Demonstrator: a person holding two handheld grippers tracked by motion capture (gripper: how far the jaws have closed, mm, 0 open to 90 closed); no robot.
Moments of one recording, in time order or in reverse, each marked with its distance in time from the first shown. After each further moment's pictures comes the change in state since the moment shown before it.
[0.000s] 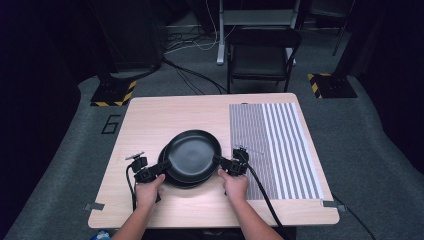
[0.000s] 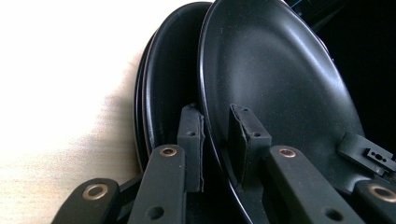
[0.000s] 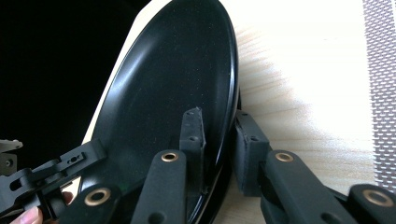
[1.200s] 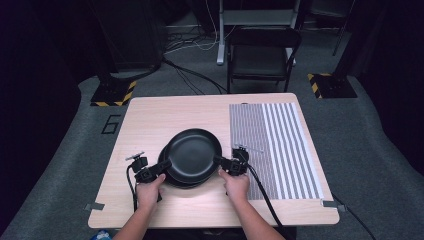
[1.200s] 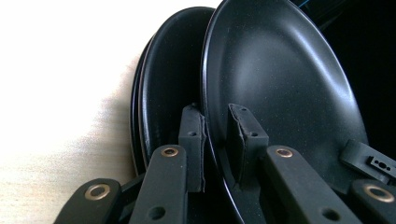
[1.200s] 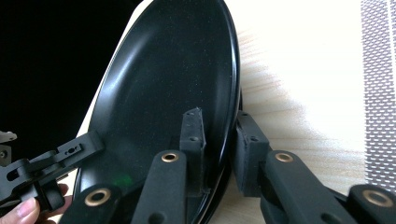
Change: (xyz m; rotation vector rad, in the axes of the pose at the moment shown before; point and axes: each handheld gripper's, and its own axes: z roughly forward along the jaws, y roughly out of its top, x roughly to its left) left arm -0.002 -0.001 0.000 -0.020 -0.001 -0.008; right arm 0.005 0.003 -0.004 0.015 -0.019 -0.043
